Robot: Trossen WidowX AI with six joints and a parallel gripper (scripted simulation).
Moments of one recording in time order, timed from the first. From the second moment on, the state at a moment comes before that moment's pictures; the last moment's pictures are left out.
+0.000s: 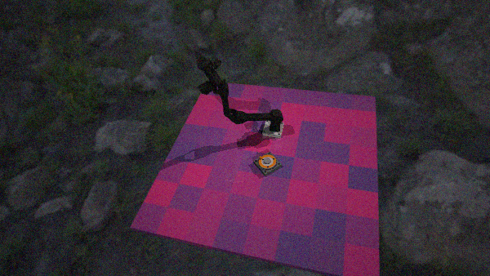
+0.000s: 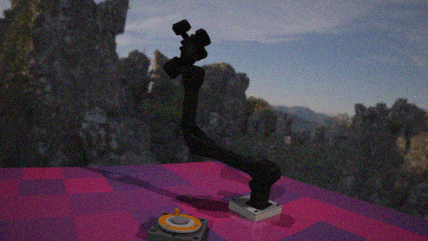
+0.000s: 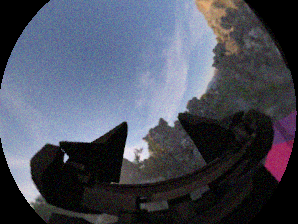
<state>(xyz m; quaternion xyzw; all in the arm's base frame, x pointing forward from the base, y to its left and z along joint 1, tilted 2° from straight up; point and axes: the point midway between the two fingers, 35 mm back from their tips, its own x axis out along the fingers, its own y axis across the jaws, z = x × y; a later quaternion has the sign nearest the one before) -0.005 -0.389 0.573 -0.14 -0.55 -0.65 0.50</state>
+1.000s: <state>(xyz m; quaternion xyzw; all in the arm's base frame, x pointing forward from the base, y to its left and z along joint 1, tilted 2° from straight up) -0.045 0.029 0.661 -0.47 -0.74 -0.09 0.47</state>
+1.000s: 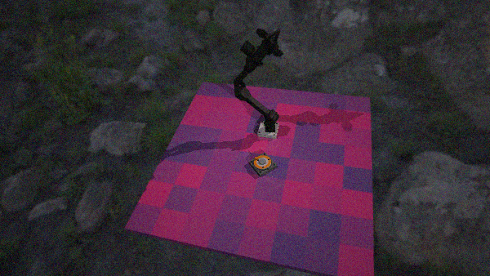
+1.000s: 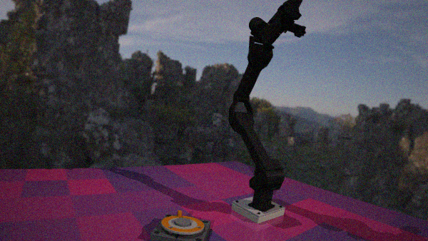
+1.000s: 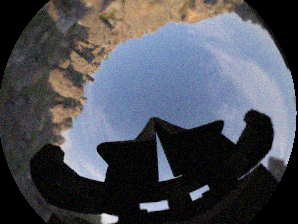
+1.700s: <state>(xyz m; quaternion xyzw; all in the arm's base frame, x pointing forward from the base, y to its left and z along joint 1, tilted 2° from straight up) 0.206 0.177 0.492 -0.58 -0.28 0.28 0.71</state>
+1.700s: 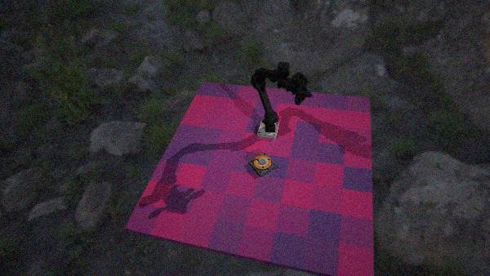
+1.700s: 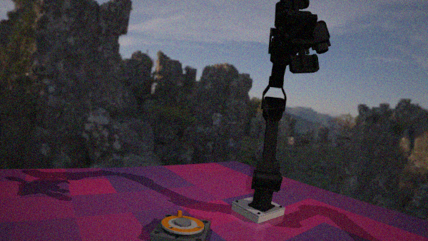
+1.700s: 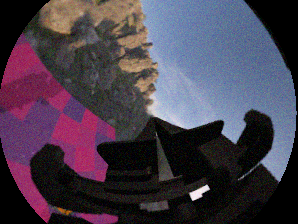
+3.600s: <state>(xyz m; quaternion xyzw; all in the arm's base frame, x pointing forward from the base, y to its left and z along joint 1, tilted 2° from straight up) 0.248 -0.081 0.055 0.07 0.69 -0.06 0.72</state>
